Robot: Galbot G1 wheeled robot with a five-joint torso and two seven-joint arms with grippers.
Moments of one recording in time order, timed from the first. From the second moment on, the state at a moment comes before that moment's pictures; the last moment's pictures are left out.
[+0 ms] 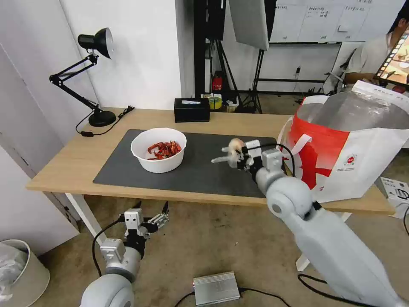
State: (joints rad) left arm 1.57 -1.19 -0.37 -2.18 -0.44 0.17 -0.24; right arm -0.82 0.98 0.07 2.06 0.69 -0.65 0.42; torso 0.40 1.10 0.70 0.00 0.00
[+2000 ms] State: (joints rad) left arm 1.56 -1.21 -0.34 -2.14 -0.44 0.17 -0.24; right arm -0.99 0.87 0.56 2.13 0.59 -0.29 0.53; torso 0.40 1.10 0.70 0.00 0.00
